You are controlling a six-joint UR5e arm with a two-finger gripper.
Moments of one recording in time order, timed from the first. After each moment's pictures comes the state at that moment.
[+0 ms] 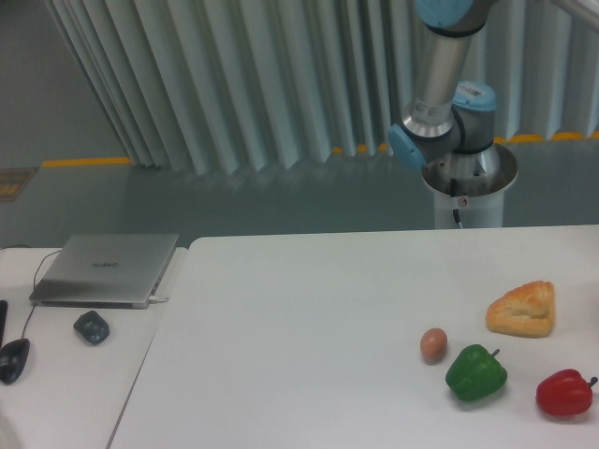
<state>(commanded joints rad) 2.77 -1.91 -1.48 -1.28 1.54 1.82</state>
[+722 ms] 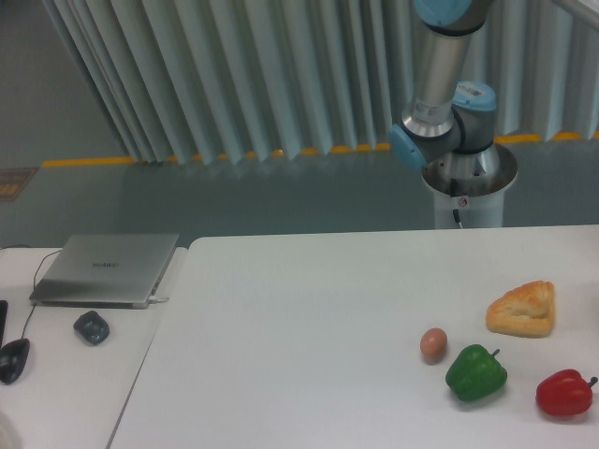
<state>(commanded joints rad) 2.84 -1.87 -1.50 -1.28 1.56 1.78</state>
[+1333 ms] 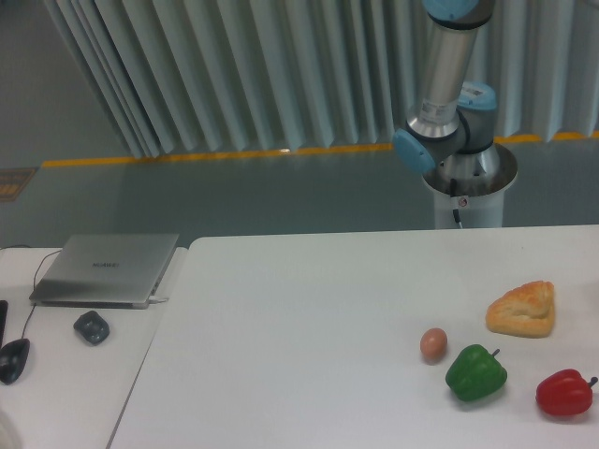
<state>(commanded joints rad) 2.91 -1.85 -1.50 -1.18 1.54 1.39</state>
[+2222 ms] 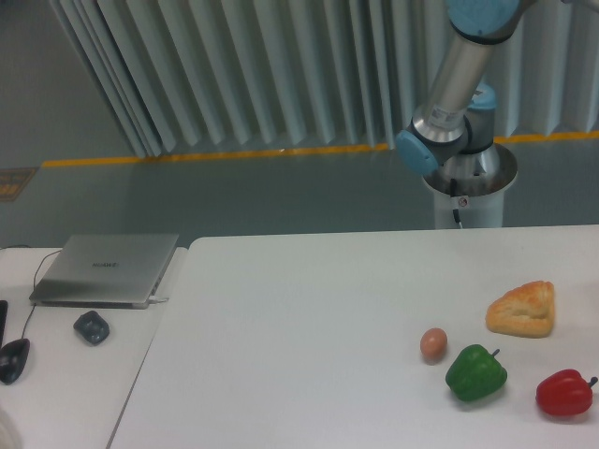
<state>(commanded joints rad) 2.95 -2.02 -1.45 -0.97 1.56 0.81</state>
